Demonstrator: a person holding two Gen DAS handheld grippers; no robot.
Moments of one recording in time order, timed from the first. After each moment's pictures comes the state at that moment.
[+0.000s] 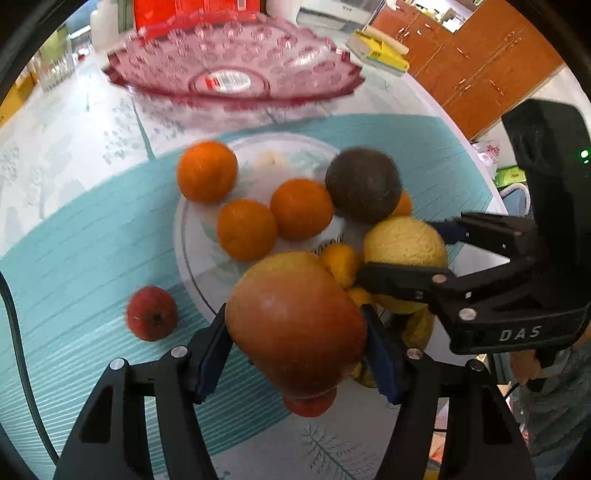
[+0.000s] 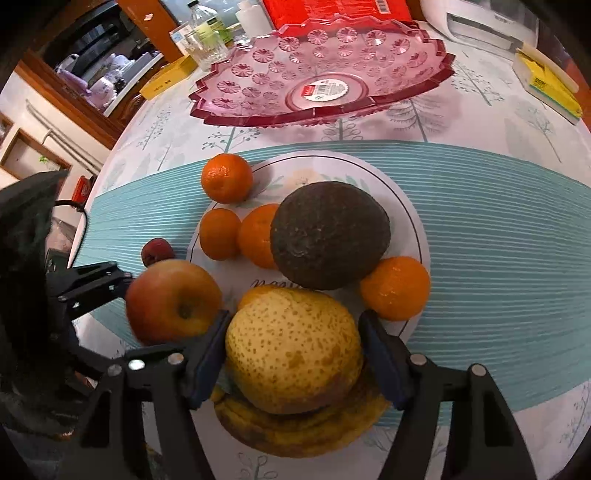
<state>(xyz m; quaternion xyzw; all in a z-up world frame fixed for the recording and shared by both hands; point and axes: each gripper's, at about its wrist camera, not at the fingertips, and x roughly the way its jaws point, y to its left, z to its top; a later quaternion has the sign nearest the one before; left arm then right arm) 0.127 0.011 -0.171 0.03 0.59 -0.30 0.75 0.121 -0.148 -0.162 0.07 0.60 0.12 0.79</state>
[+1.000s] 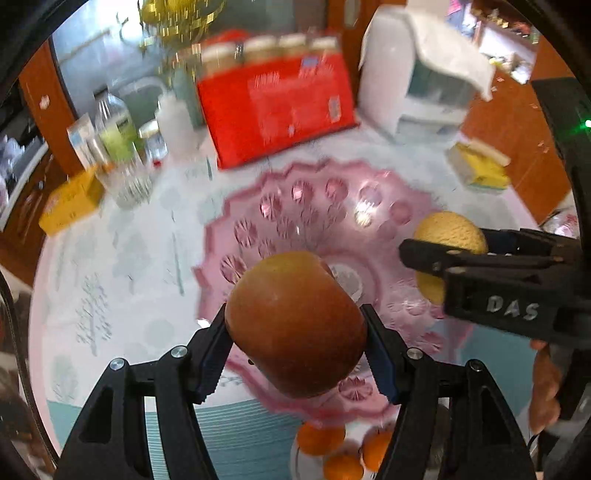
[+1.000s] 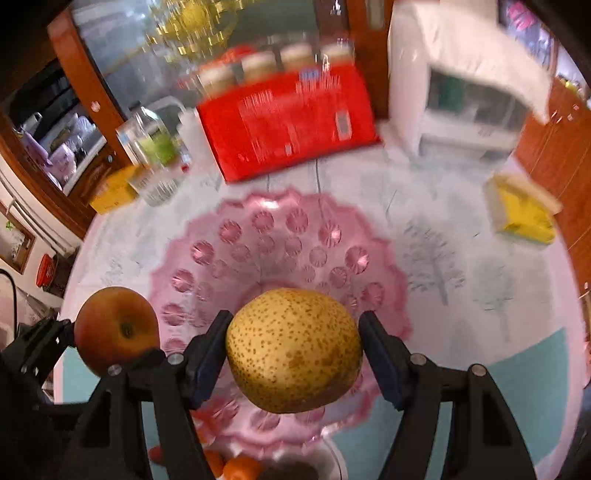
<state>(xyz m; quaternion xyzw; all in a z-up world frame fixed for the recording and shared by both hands) 0.308 -0.026 -0.104 0.06 0.51 -0.13 0.85 0.324 -0.180 -0.096 0.05 0.53 0.04 0.84</state>
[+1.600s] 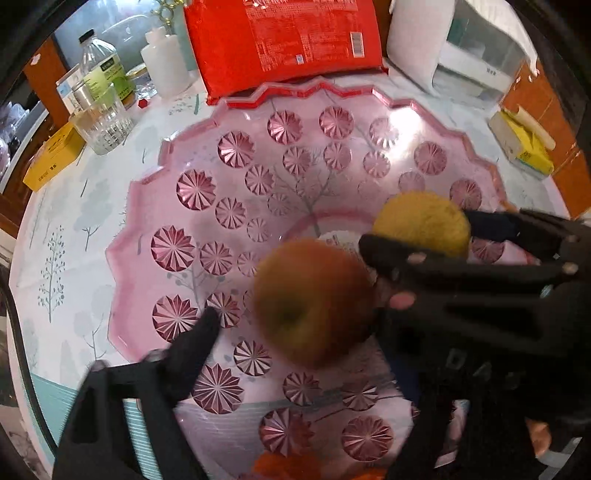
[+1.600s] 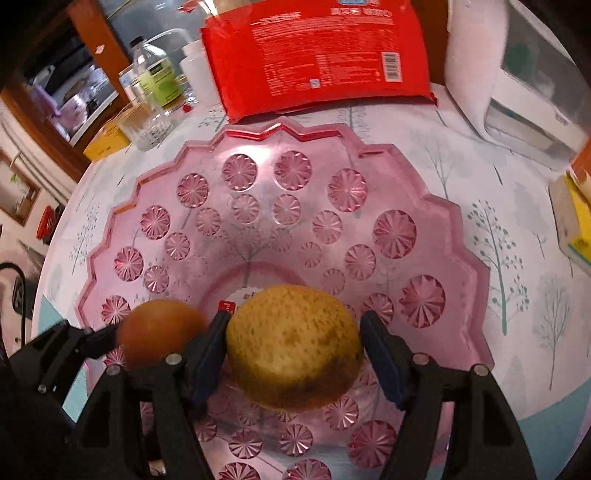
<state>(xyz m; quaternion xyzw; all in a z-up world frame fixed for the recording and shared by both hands) 0.329 -0.055 -0.179 0.04 0.56 -0.08 0.82 0.354 -0.167 -0.155 0.00 0.56 0.10 0.82</state>
